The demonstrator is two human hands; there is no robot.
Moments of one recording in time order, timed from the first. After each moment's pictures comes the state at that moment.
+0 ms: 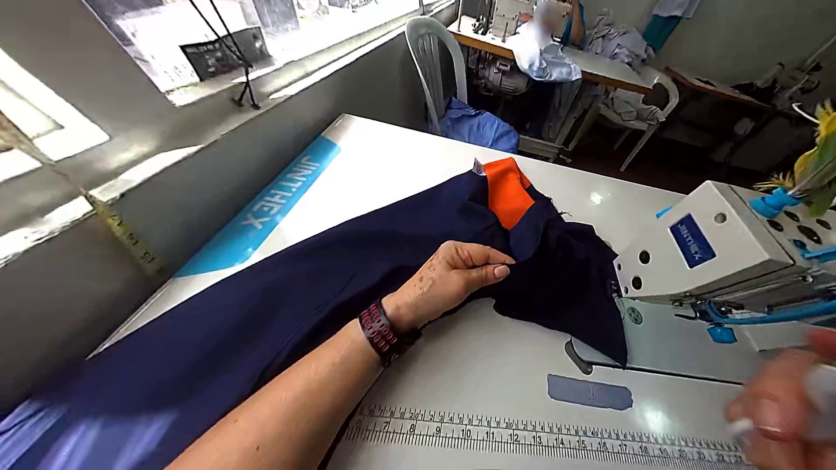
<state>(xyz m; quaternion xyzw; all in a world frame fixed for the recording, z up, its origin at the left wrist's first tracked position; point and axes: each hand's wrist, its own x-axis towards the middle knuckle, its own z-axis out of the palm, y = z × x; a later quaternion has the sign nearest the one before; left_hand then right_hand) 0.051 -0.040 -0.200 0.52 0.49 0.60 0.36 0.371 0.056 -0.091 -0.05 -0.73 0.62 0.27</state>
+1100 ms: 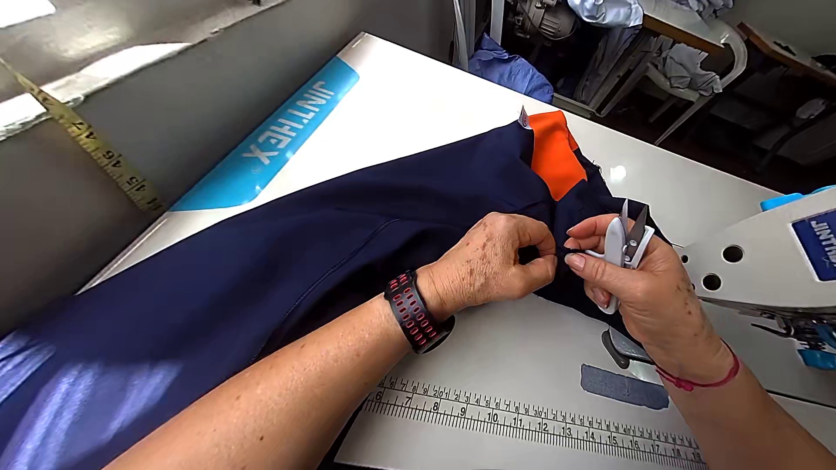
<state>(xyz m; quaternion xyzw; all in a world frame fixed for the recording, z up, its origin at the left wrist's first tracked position) 0.049 -0.034 -0.212 0.65 0.54 0.52 0.13 0.222 0.071 -0.166 -0.23 -0.74 0.59 0.25</state>
